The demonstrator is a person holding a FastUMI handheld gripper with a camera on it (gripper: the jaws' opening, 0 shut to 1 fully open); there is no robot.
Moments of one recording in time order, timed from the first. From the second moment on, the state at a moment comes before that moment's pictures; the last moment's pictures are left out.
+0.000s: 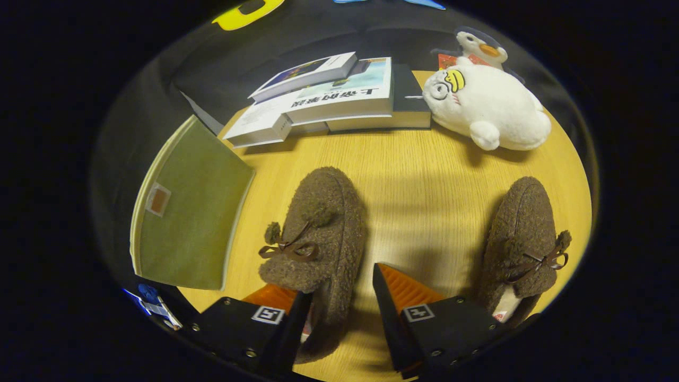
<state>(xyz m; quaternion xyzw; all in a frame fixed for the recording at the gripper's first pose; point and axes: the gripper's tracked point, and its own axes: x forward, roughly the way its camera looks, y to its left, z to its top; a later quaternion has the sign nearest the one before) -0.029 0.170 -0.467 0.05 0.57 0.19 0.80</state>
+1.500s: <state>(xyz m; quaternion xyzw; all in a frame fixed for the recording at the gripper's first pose) -0.005 0.287 -0.254 0.08 0.54 0.27 0.79</state>
